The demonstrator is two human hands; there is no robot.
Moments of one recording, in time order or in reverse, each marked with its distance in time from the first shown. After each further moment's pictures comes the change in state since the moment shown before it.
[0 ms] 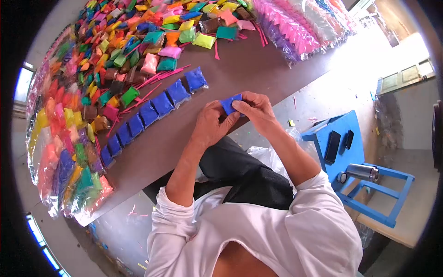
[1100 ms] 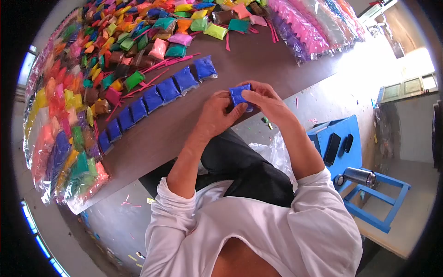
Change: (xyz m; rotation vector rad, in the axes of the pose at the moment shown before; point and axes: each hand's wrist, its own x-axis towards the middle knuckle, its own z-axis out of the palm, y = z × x) left_hand -0.004 -0.009 0.005 -0.145 0.019 -0.003; right_hand 0.012 -0.016 -0.005 0.067 -0.167 0.138
